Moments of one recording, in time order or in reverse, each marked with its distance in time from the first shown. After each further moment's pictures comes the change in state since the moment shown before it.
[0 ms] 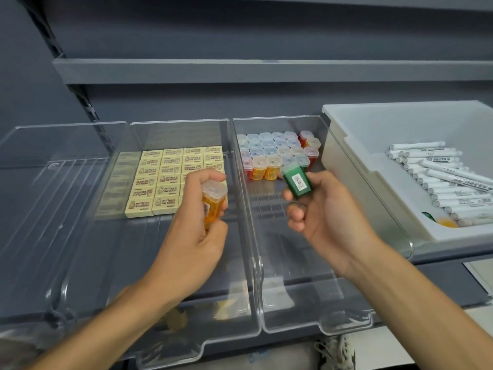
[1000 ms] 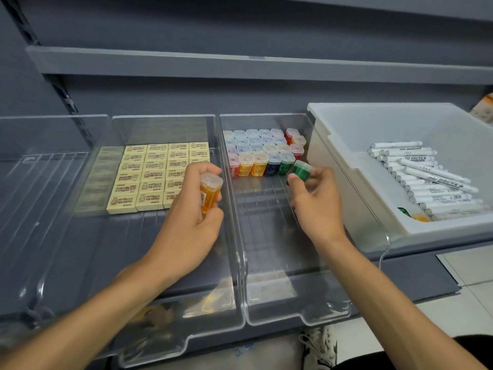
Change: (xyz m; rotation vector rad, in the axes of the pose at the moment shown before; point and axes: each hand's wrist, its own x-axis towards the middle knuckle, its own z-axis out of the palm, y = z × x) left_hand 0.017 -0.004 0.009 0.041 -0.033 -0.080; right_hand 0.027 0.018 -0.023 -0.687 0.544 -0.350
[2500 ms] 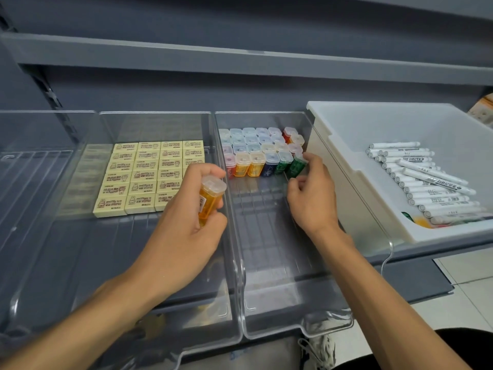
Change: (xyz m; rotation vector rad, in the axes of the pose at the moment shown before) left_hand -0.004 0.020 -0.001 0.005 -0.049 -0.024; right_hand 0.036 0.022 0.009 -0.361 -0.033 -0.217
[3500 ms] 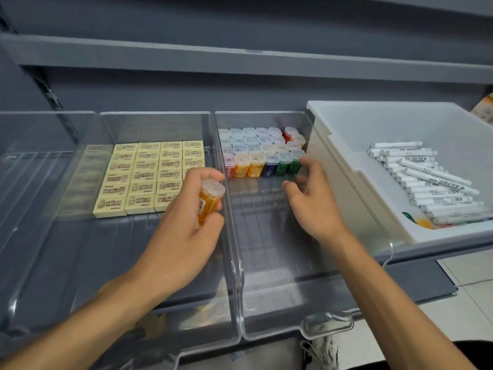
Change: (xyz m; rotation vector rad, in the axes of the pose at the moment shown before) left_hand -0.001 -0.008 0.002 0.038 0.012 -0.012; right_hand -0.008 0.000 -0.011 0.296 -0.203 0.037
